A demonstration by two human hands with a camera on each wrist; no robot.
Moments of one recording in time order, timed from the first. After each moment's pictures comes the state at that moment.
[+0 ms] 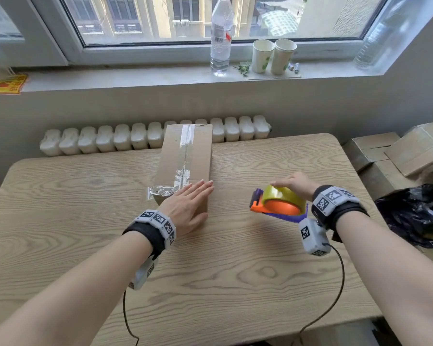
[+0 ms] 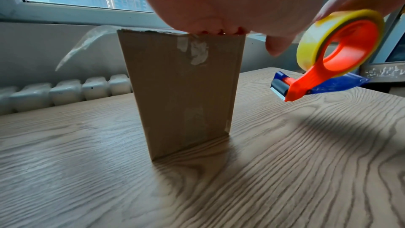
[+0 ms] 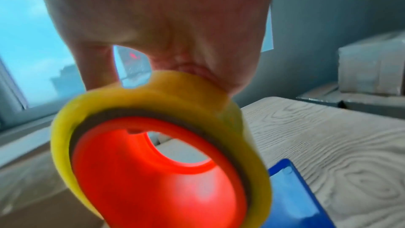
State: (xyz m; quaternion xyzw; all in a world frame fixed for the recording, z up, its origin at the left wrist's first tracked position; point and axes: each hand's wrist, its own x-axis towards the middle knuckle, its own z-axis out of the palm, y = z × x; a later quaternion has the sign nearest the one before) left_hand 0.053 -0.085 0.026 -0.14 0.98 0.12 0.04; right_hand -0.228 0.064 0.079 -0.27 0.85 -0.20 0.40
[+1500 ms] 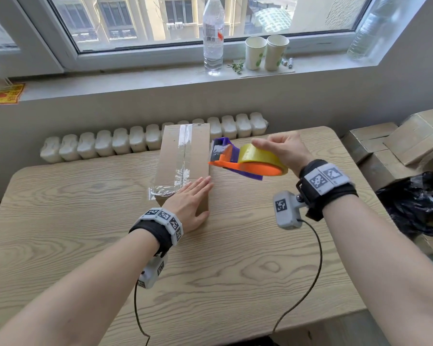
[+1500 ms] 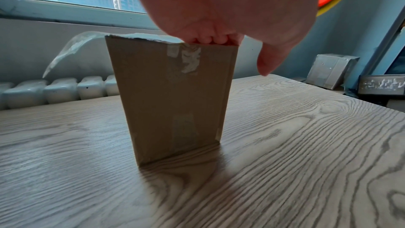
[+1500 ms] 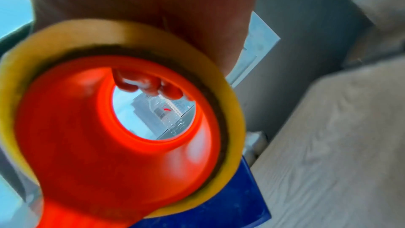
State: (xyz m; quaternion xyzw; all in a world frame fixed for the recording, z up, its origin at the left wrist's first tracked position) left_hand 0.044 -0.074 0.042 -0.18 0.97 0.16 0.04; right_hand -0.196 0.034 0.139 -0.35 0.74 -0.48 0.32
